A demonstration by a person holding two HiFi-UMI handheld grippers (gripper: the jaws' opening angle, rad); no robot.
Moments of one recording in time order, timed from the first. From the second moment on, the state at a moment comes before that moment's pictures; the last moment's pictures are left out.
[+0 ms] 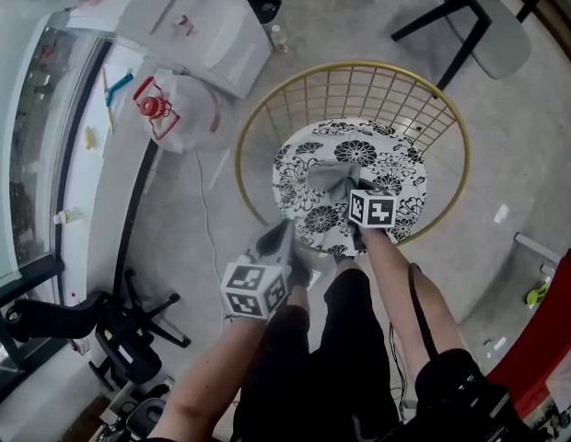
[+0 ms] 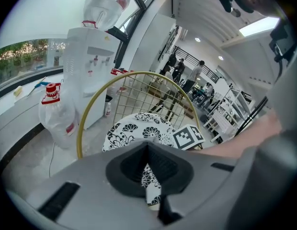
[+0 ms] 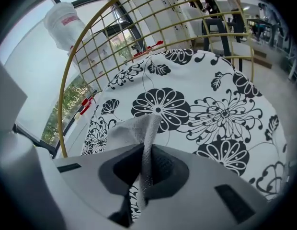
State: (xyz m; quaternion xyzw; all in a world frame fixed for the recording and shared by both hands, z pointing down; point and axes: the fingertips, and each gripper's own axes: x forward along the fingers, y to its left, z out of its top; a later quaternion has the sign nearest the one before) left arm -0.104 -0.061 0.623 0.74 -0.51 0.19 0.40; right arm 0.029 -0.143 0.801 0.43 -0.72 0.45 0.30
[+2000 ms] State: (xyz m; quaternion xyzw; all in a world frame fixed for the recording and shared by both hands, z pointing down) left arm -0.052 -0.057 0.602 0.78 -0.45 0.21 0.38; right arm 0.183 -0.110 0.734 0.53 -0.69 0.37 0.33
